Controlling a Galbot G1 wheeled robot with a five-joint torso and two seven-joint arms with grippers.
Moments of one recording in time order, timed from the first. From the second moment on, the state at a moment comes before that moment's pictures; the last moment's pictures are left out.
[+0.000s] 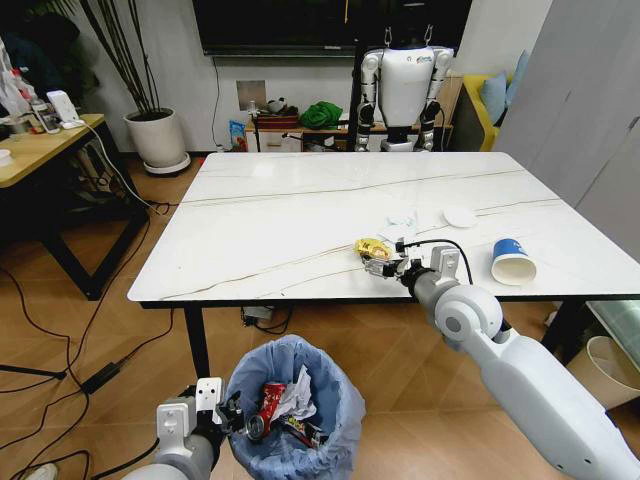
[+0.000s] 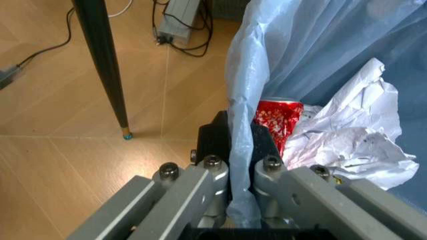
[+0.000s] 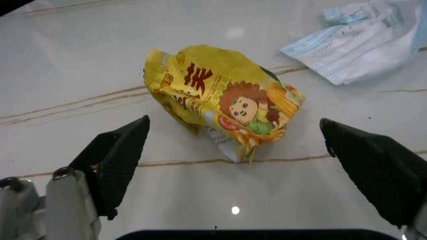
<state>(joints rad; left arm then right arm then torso) 1.69 -1.09 -0.33 -2.44 -0.81 0.74 -0.68 -0.83 0.97 0.09 1.88 0.95 -0.54 0.37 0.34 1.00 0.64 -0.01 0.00</state>
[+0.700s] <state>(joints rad) 1.68 -1.08 -0.35 -2.44 -0.83 0.74 -0.66 -0.84 0.97 0.10 1.87 0.96 -0.53 0.38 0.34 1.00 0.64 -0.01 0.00</state>
